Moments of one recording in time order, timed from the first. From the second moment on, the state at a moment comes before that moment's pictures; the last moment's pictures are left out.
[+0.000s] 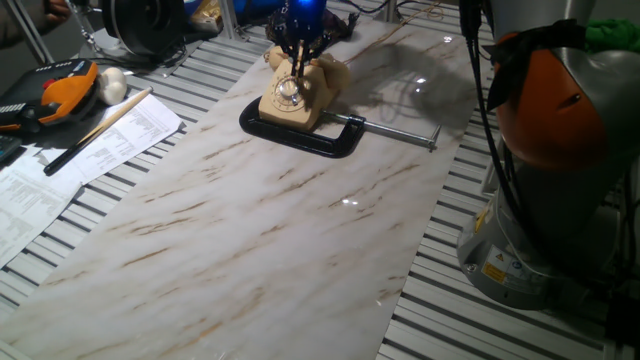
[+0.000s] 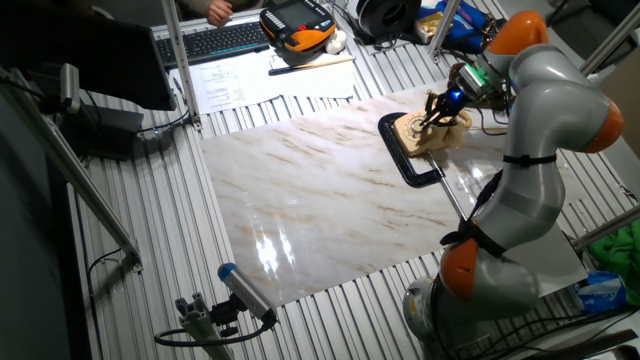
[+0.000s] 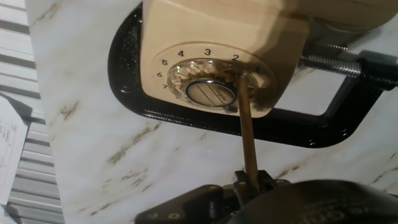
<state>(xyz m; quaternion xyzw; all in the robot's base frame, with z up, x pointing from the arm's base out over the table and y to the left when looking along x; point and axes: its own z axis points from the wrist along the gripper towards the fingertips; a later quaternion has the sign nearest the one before) 0.530 -0.159 0.161 -0.58 -0.76 -0.23 0.21</state>
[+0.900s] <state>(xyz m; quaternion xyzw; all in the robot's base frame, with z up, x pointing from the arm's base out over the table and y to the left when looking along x) 0.530 -0.158 0.160 -0.56 -0.75 -0.27 0.21</state>
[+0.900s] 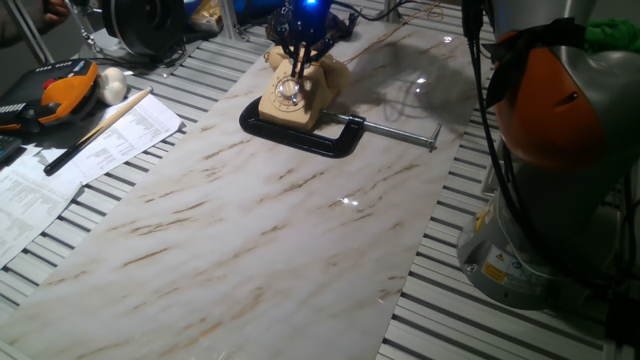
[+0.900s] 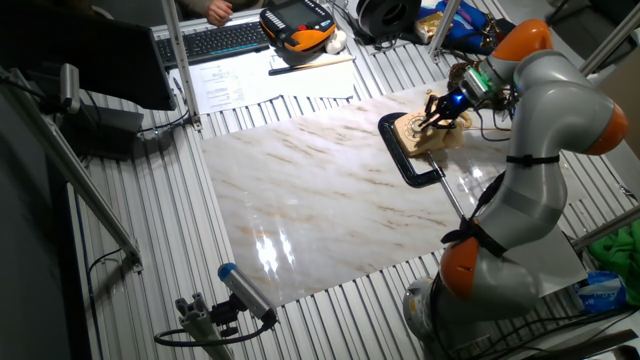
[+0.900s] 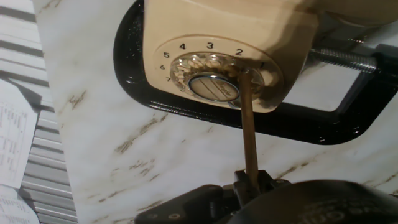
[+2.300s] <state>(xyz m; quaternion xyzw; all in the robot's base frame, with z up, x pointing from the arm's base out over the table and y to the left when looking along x) 0.526 -0.144 0.154 -0.62 -0.69 -0.29 0.24</state>
